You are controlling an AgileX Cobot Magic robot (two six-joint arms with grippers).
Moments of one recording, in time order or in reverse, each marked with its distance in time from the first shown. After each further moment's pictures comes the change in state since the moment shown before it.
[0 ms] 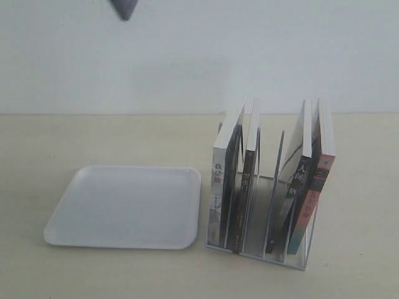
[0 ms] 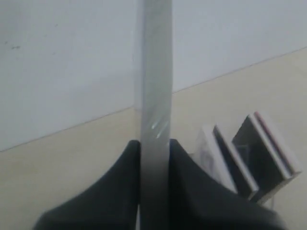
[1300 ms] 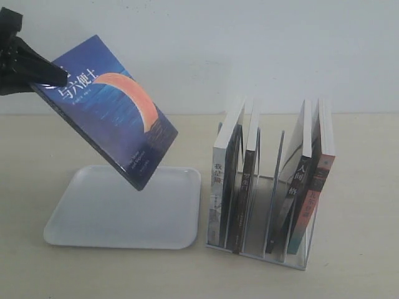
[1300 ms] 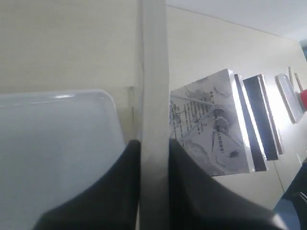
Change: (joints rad) left arm 0.962 0.268 0.708 -1.443 -0.140 0.978; right arm 0.000 0.000 0.000 0.000 0.000 0.000
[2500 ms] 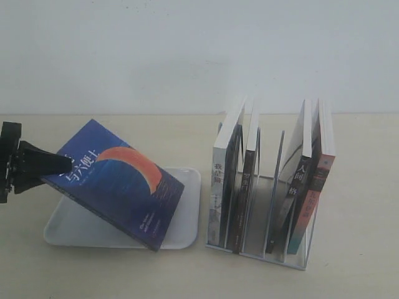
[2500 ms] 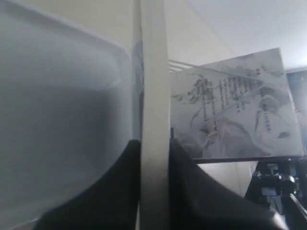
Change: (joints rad) left arm 0.140 0.198 0.450 -0.373 0.015 0.529; right arm 0.000 0.000 0.000 0.000 0.000 0.000
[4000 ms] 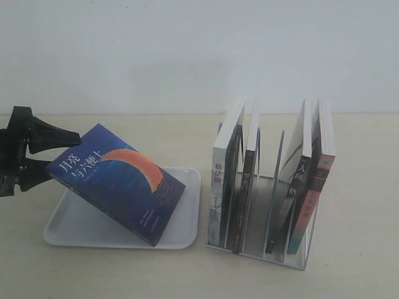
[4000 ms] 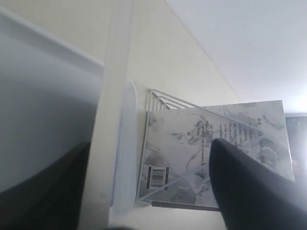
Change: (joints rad) left arm -0.043 0.000 -0.013 -0.135 -0.095 -0.089; right arm 0.000 0.000 0.000 0.000 0.000 0.000
